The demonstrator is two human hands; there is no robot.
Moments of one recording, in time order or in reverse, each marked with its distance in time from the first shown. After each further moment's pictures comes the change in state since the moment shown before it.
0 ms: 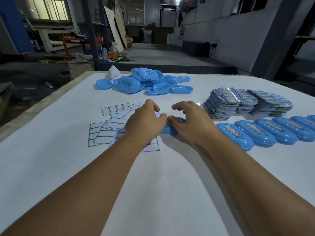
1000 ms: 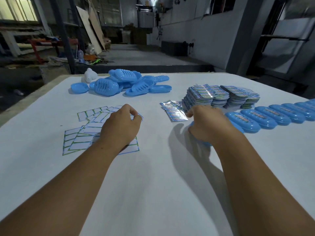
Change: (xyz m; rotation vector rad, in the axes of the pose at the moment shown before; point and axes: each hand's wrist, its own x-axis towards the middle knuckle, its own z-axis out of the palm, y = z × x) left_hand -0.002 -0.013 0.000 0.014 -0.033 0.084; right_hand -0.035 0.023 -0.065 -0.431 -0.144 0.332
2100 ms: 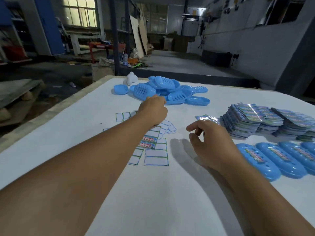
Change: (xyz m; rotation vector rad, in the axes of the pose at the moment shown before) left_hand 0.100 -0.010 -0.001 0.269 0.011 0.052; right_hand 0.024 -0.047 0.045 0.457 0.184 -0.398
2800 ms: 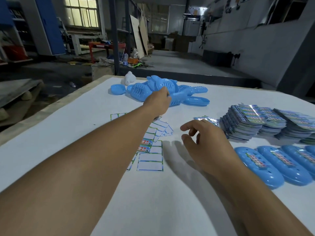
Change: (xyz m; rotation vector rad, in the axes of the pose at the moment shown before) left_hand 0.053 0.010 0.020 -0.158 -0.007 -0.028; right_hand 0.003 0.000 0.003 0.083 -0.008 -0.020
